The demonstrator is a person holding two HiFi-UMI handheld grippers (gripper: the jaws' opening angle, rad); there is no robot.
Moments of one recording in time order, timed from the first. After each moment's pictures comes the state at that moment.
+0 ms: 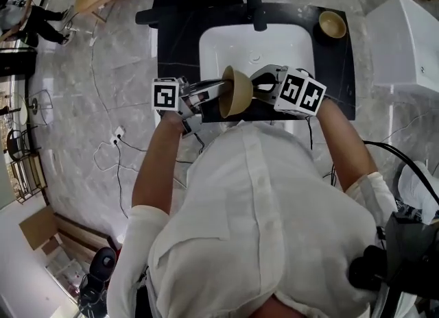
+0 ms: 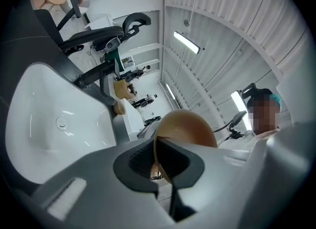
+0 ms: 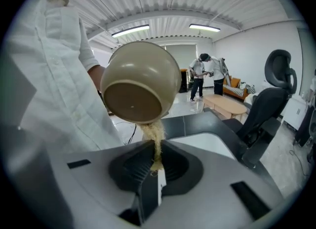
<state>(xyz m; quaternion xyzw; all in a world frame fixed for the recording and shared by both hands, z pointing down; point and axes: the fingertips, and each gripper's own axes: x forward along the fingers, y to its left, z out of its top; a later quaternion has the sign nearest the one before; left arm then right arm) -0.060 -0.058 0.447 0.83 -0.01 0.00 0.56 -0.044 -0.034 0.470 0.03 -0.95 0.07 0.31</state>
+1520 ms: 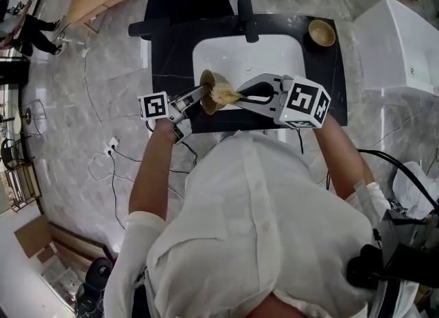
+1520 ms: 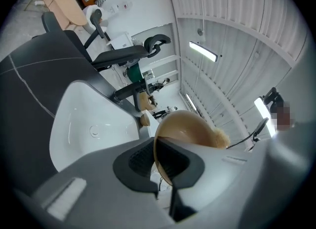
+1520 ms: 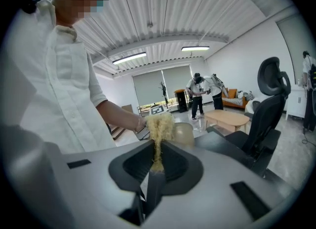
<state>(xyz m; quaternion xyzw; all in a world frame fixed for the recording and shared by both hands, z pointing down) -0.112 -0.097 0.489 0.80 -0.16 0.00 0.58 -0.053 -0.033 0.390 0.04 -0.98 0.11 0.17</state>
